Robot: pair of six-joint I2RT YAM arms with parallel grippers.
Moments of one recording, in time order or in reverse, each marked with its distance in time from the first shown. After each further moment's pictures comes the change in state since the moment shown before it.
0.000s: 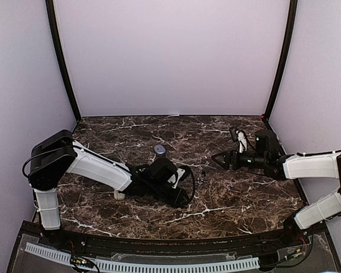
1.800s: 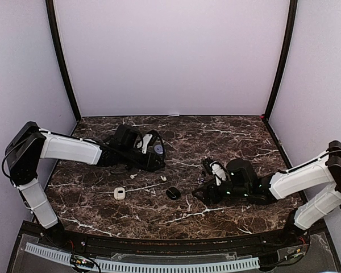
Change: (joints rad) left arm 0.357 -0.220 -0.070 -0.026 0.121 0.142; right arm 0.470 0.088 -0.095 0.041 0.367 0.068
